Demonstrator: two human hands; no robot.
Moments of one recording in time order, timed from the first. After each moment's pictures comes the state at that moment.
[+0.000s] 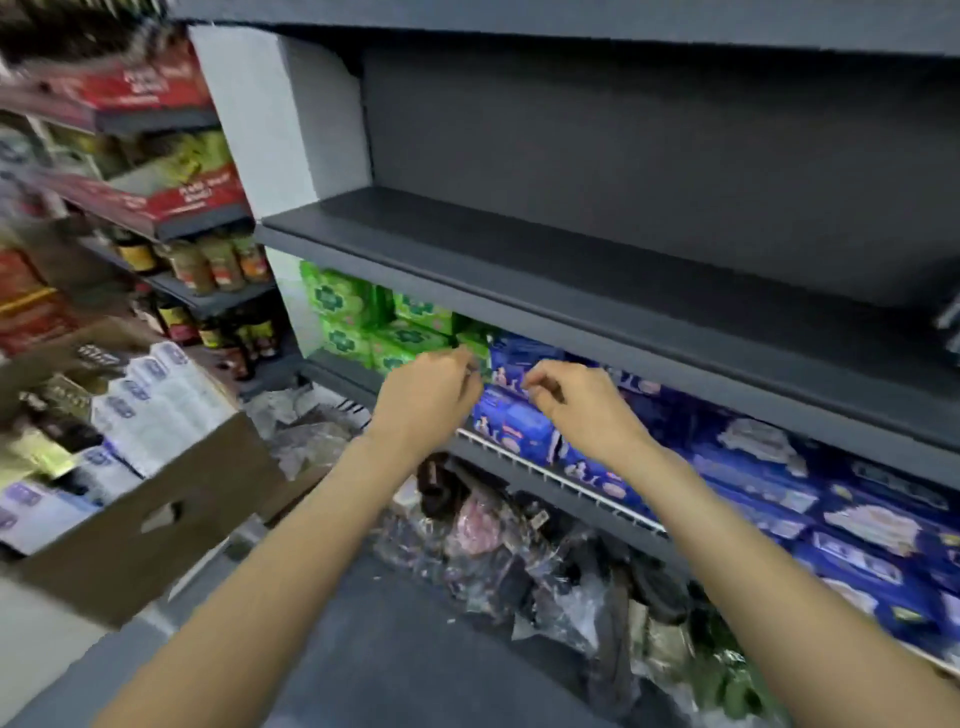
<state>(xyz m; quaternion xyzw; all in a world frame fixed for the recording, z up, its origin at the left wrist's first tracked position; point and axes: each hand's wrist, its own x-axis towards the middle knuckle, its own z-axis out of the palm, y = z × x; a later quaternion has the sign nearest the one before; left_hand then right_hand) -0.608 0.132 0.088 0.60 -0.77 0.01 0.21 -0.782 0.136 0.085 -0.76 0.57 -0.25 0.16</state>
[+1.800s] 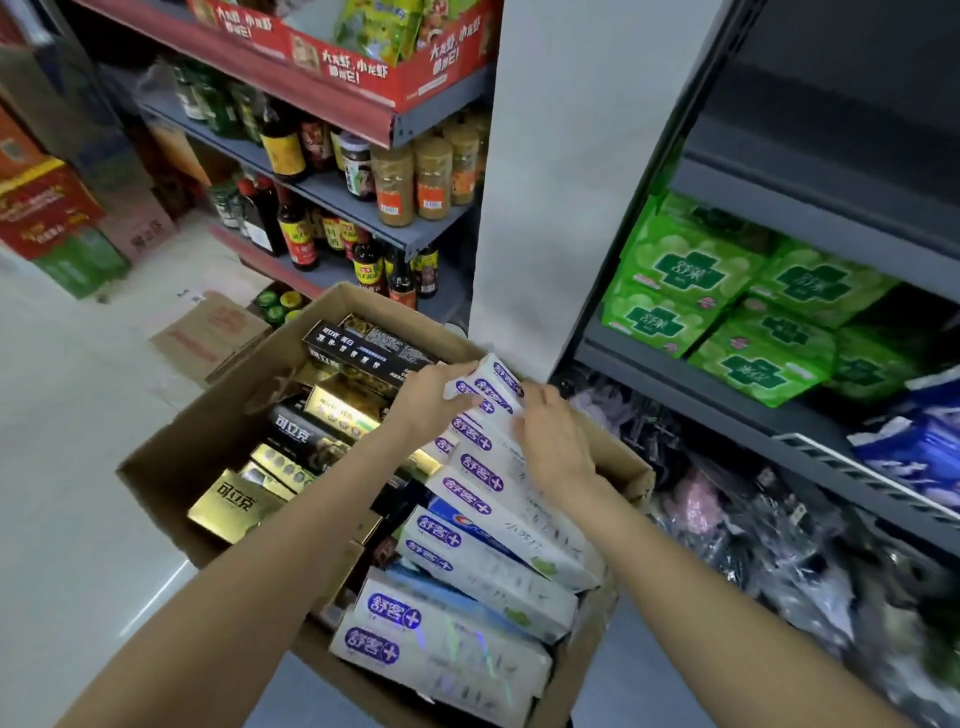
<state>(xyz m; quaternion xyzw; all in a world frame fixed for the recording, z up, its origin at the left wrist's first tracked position) -0.026 -0.109 -0.078 0.59 -0.68 -0.38 0.19 -0.184 -0.075 -0.082 -0.71 0.68 -0.06 0.16</state>
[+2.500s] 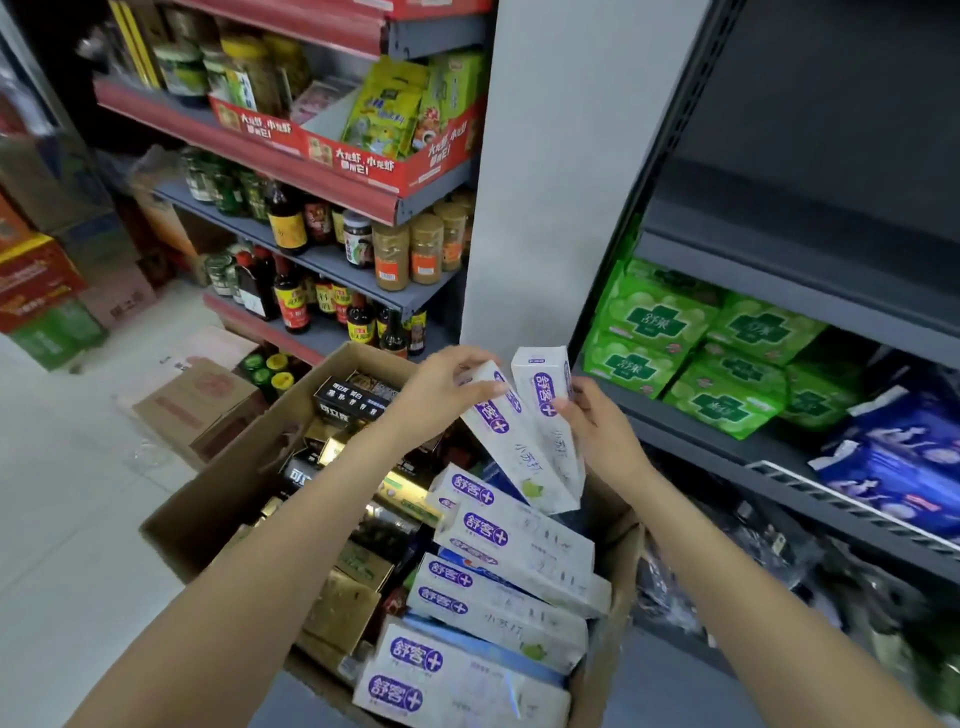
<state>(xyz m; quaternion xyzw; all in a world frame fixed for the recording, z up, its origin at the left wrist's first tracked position) -0.012 -0.119 -0.008 0.47 -0.67 -0.47 0.33 -0.215 -0.075 -0.023 -0.58 0.64 -0.35 0.35</state>
